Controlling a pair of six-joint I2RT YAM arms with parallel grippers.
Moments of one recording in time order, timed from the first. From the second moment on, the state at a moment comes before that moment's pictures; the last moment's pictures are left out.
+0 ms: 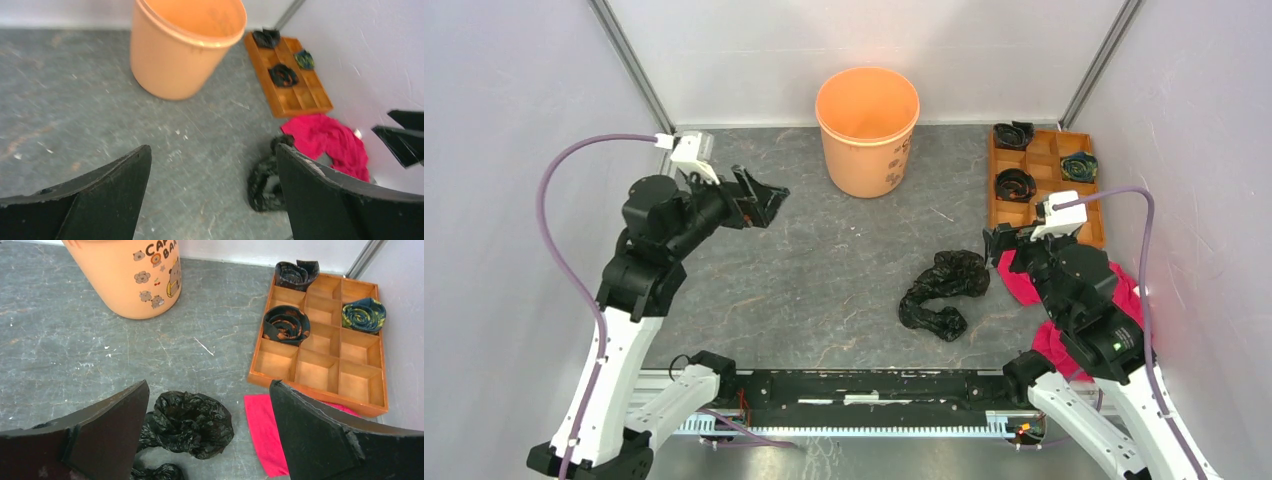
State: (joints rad) left arm -0.31 0.85 1.27 -0.57 0.18 -0.35; right arm 0.49 0.52 0.90 -0.56 0.34 0.06
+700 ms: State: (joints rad) left arm -0.66 0.93 0.79 -0.28 0.34 -0.63; right arm 0.50 0.43 0.74 -0.49 0.31 0.08
